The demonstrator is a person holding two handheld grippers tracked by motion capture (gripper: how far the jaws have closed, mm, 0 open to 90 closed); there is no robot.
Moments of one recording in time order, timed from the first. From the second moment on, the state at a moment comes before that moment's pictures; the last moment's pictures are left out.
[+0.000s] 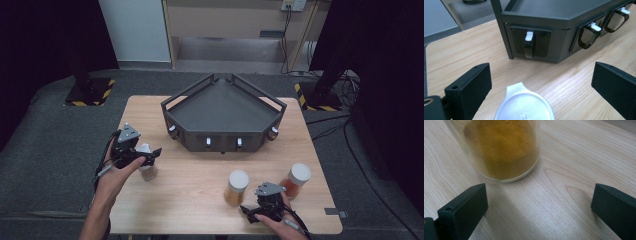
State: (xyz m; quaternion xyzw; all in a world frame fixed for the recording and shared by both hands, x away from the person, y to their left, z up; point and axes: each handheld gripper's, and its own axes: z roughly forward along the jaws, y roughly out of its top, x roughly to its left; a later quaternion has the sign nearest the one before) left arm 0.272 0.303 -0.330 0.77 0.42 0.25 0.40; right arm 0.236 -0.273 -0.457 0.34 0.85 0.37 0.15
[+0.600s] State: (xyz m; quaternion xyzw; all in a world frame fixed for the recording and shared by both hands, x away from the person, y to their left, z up) left arm 0.267 0.311 -0.354 0.78 0.44 0.24 0.38; right arm 0.236 -0.273 -0.457 0.34 0.85 0.37 0.15
